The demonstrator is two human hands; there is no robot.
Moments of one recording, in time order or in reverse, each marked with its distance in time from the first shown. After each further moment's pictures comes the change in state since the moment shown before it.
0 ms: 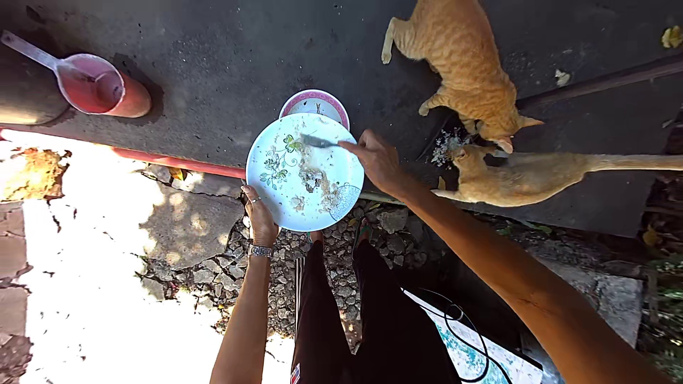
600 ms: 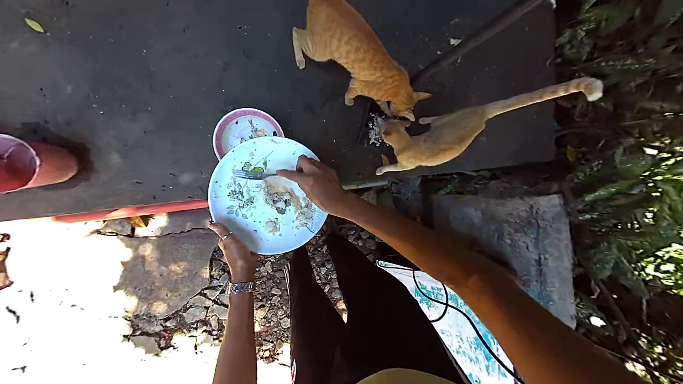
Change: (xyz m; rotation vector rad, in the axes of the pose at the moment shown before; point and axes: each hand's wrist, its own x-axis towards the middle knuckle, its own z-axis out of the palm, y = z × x) left_hand -0.088 0.006 0.033 0.090 -0.088 0.031; right_hand -0.063 -0.040 -0.045 0.098 -0.004 0.079
